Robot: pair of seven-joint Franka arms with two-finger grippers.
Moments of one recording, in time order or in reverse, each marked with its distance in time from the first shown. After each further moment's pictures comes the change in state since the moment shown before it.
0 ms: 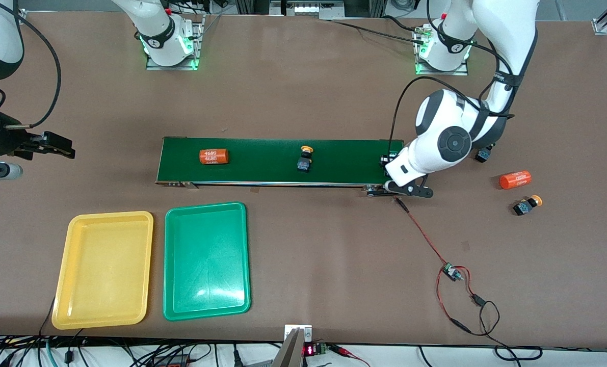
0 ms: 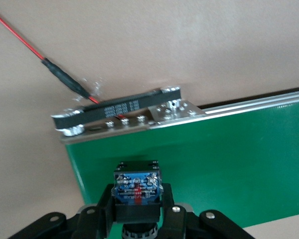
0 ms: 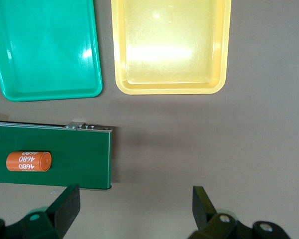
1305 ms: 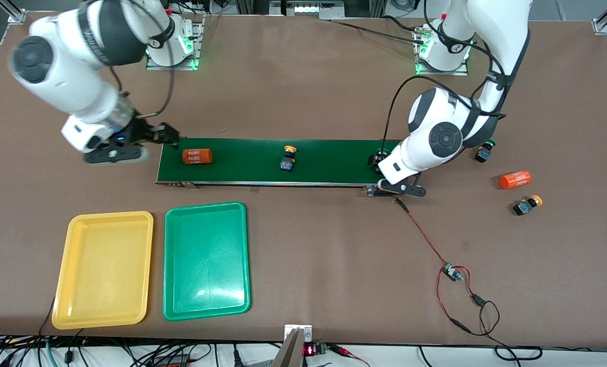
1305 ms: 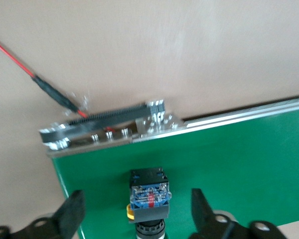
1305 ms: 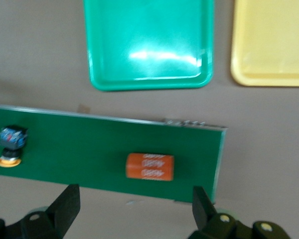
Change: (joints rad) left arm -0.014 -0.014 0.003 0.018 0.000 0.051 -0.006; right arm 0.319 -0.145 0.040 -0.428 0.120 0.362 0.280
